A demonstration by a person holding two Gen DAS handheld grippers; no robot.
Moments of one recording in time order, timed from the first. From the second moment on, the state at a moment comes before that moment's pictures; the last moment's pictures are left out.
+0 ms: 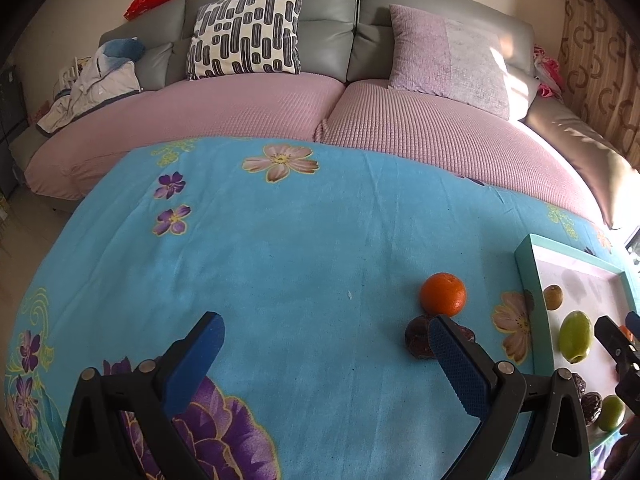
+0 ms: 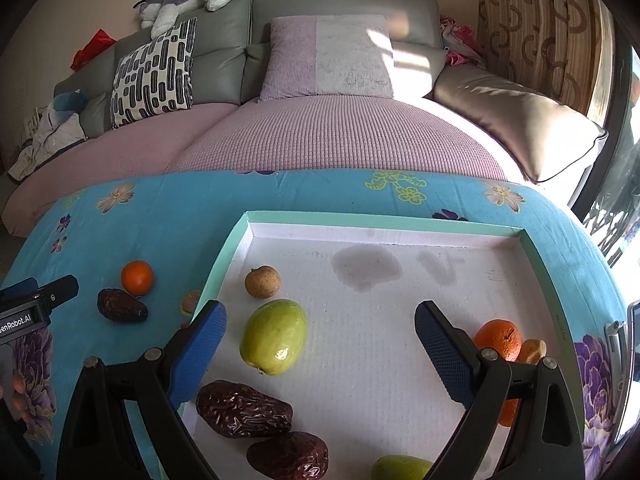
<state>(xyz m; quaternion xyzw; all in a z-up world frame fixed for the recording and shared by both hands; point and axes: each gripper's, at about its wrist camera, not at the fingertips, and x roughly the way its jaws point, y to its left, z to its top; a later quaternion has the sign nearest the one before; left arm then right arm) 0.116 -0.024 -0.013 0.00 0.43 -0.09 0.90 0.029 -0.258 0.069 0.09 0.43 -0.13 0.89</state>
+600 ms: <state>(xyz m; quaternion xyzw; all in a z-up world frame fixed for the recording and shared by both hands) 0.117 -0.057 -0.031 -0.04 0.47 -0.20 0.86 0.031 -0.250 0.067 0.09 0.43 -0.12 0.89</state>
